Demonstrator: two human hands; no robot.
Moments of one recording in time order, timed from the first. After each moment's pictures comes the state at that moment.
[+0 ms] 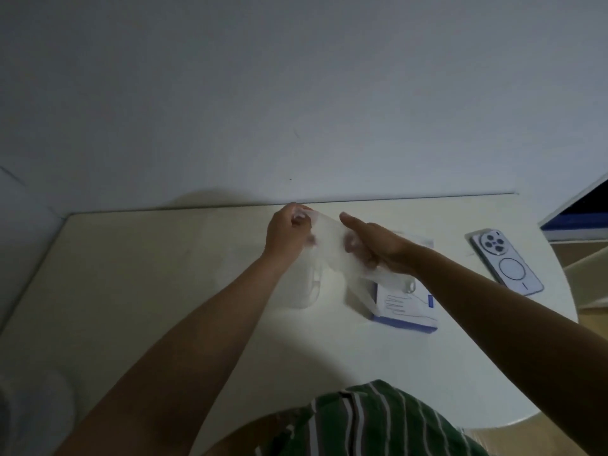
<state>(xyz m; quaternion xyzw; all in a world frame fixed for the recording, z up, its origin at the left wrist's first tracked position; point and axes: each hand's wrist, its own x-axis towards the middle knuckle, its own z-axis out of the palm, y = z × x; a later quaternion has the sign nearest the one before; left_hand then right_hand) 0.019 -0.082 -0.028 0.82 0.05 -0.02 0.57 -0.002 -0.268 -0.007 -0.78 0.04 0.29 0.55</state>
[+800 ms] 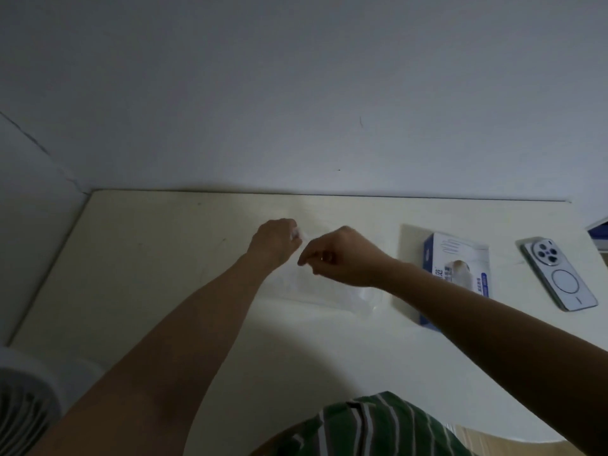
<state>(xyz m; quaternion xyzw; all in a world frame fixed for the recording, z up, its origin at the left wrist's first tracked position) 0.045 0.048 -0.064 0.97 -0.05 -0.12 0.20 0.008 -0.123 -0.019 -0.89 -0.32 0.10 0.31</state>
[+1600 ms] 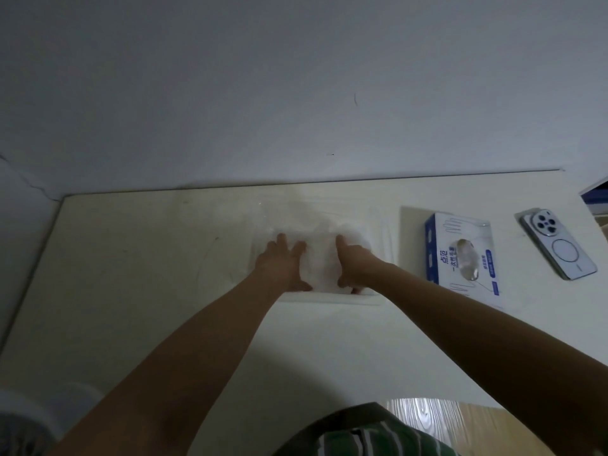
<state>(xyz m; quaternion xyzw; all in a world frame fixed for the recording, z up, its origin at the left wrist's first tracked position) 0.023 0.046 -0.109 0.95 -0.13 -0.30 0.02 0.009 -0.119 -0.090 -0.92 0.00 0.36 0.17</state>
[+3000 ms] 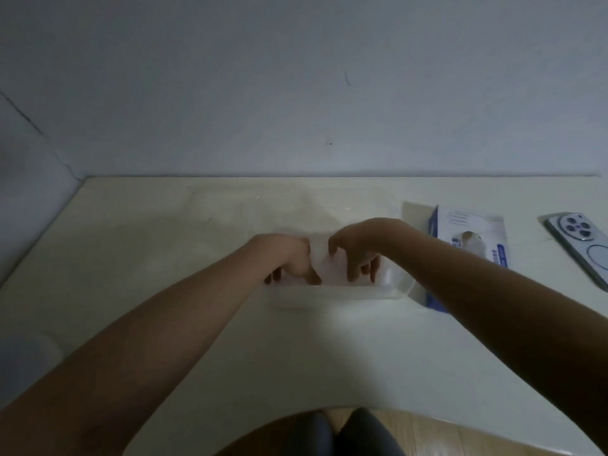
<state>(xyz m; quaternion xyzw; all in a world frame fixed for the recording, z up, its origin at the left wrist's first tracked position) -0.009 -0.010 -0.074 0.91 -0.04 -0.42 0.04 0.013 -0.154 -0.078 -0.89 -0.14 0.42 0.03</state>
